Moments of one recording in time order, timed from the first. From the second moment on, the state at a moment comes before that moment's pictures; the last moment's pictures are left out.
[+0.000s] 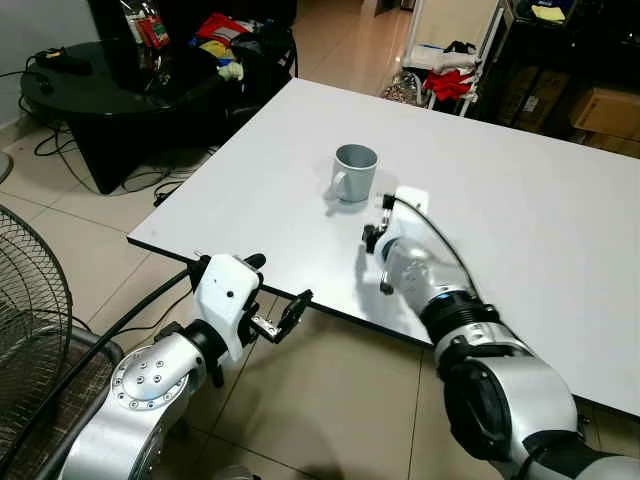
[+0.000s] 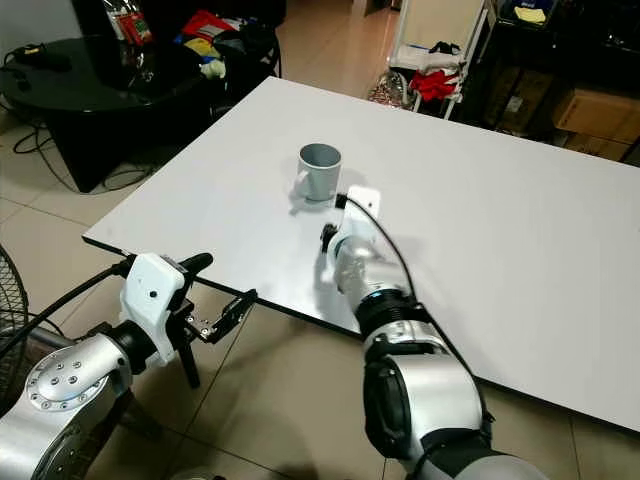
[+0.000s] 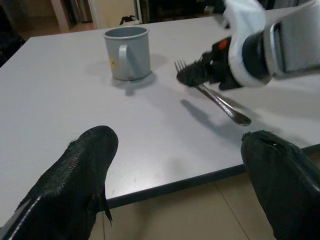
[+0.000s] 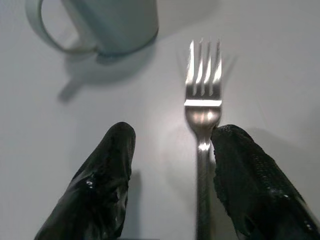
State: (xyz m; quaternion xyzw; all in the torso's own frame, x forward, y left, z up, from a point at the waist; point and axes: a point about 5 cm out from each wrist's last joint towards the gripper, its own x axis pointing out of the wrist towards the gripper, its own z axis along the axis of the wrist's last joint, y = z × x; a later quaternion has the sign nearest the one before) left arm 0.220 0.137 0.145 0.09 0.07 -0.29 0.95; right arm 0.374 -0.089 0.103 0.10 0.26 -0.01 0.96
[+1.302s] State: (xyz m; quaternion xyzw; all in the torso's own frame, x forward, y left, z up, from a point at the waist) left arm 0.225 0.134 0.144 0.10 0.07 -0.30 0.95; right arm 0.337 -0.095 0.097 0.11 0.32 0.08 0.94
